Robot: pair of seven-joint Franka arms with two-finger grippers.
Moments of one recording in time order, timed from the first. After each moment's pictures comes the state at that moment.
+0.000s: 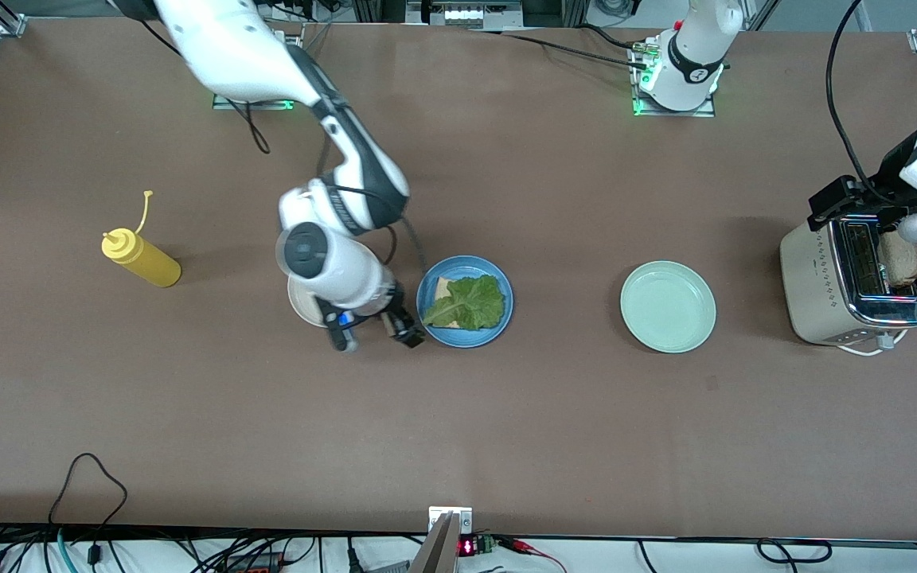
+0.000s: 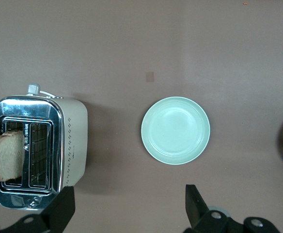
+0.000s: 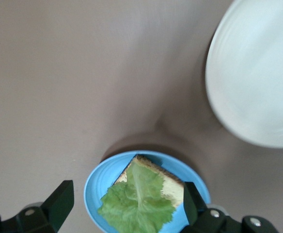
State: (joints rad) left arm 0.05 -0.01 -0.05 -1.69 0.02 1.72 -0.08; right arm 0.55 0.69 -0.06 -1.39 0.34 2.17 1.34
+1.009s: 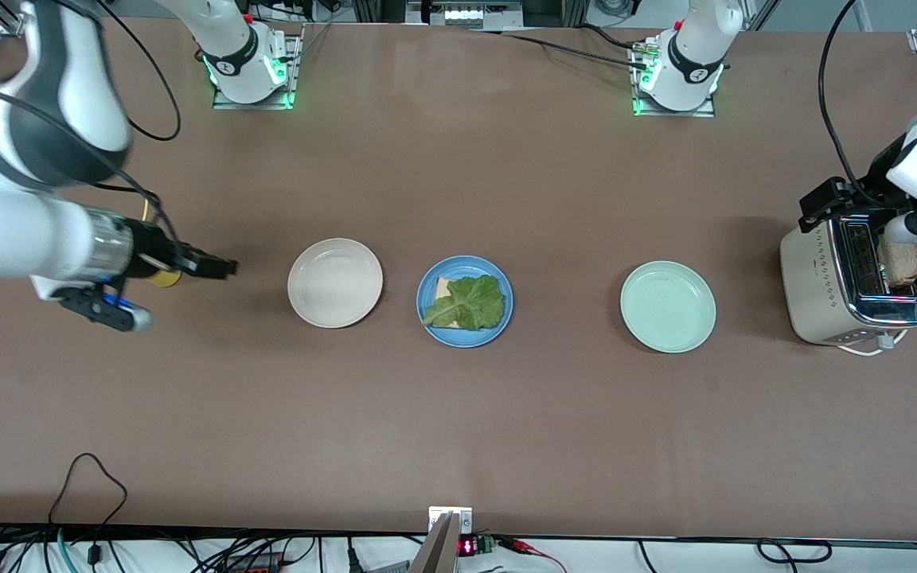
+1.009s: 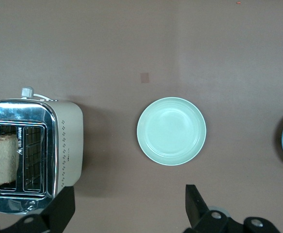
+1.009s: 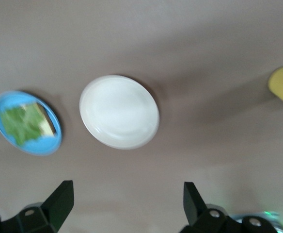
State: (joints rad) left arm 0.04 -0.01 -0.06 -1.70 0.02 1.73 -0.08; right arm 0.15 0.36 -0.06 -1.40 0.29 1.46 0.35
